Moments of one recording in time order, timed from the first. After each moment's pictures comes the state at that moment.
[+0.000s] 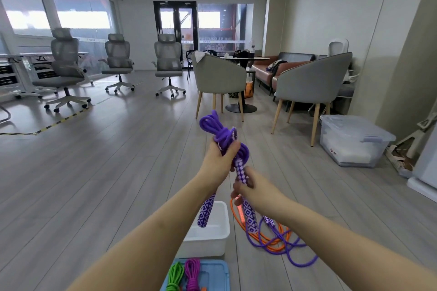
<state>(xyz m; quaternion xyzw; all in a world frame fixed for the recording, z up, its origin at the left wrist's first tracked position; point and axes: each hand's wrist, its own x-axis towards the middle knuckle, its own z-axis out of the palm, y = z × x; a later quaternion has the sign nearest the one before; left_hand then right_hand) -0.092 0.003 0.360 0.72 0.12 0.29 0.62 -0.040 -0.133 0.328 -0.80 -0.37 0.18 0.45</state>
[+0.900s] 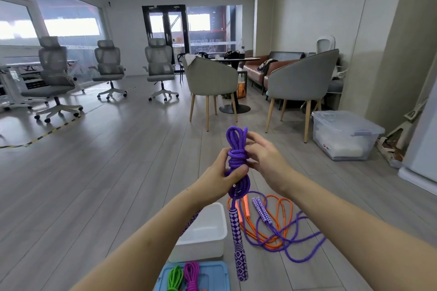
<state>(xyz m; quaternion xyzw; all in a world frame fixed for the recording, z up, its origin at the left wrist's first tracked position) -0.120 -0.020 0.362 0.85 0.00 0.14 0.51 -0.025 -0.150 0.385 -0.64 -0.35 0.16 0.67</state>
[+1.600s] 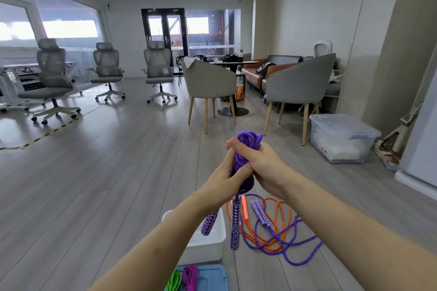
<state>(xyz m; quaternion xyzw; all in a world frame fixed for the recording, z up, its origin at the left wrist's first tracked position) -0.122 -0.040 0.367 0.81 -0.03 0.16 0.56 -0.045 -0.144 0.399 -0.60 -0.28 0.21 0.71</state>
